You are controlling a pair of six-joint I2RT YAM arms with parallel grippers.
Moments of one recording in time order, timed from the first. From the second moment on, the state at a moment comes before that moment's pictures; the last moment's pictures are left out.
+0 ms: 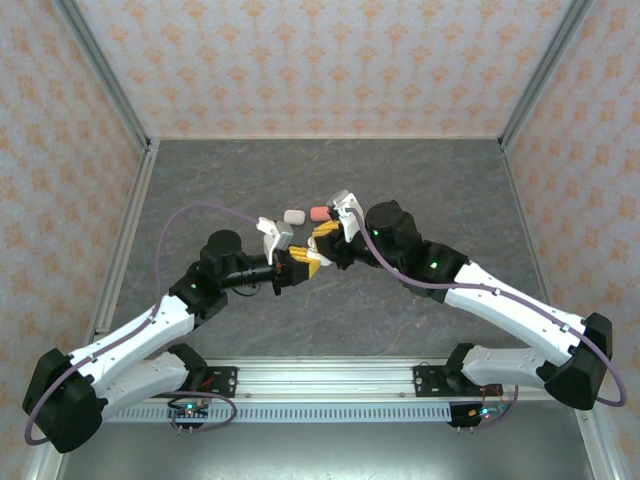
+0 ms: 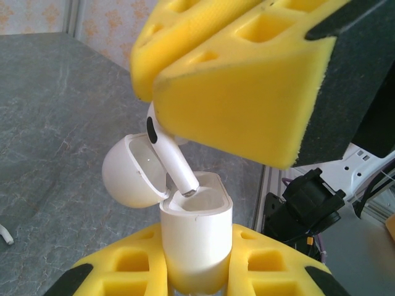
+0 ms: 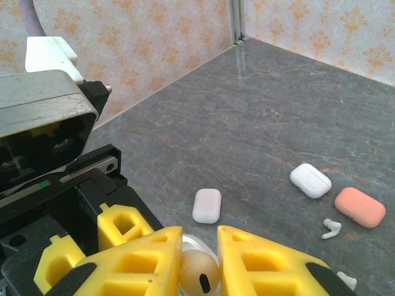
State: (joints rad) left arm -0.60 0.96 0.56 0.20 0.62 -0.33; right arm 0.90 1.14 1.05 -0.28 -0.10 0.15
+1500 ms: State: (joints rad) left arm -0.60 0.74 0.56 0.03 0.52 -0.27; right arm 0.67 1.18 1.04 -0.38 -0.02 0.45
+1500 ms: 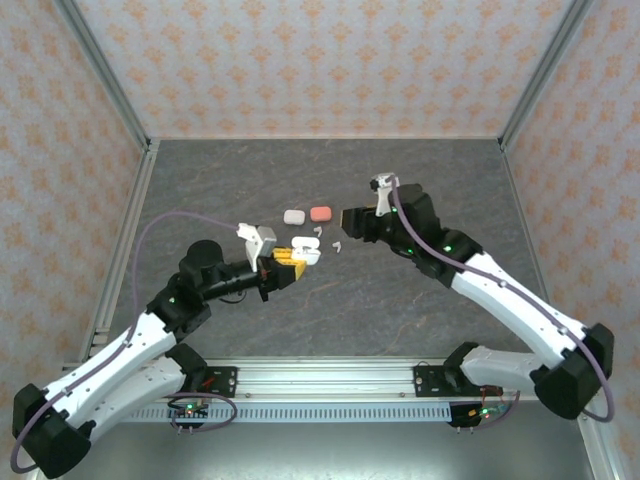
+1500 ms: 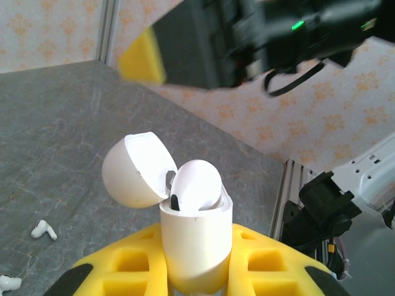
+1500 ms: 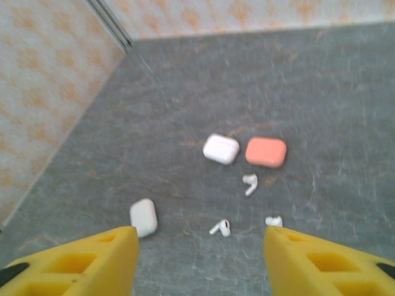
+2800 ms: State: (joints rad) left arm -0.60 0.65 0.55 0.02 0.52 -0.27; right arm 0.75 2.00 1.27 -0.25 -0.09 0.44
